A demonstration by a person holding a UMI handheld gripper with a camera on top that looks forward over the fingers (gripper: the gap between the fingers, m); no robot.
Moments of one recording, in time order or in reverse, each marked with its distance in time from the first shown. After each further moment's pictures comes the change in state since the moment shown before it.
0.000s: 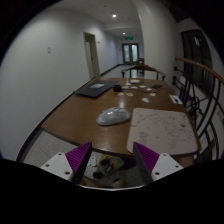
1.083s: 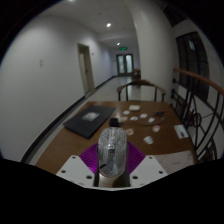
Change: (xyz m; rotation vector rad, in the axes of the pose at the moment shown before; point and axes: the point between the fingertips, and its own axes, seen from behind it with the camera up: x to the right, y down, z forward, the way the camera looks) arm 0.096 -0.070 -0.209 0.117 0.039 0.025
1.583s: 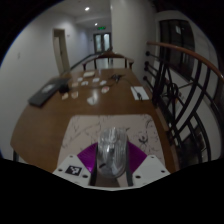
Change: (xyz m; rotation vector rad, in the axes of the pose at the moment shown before) arm 0.220 0.155 -0.069 -0.261 0.210 0.081
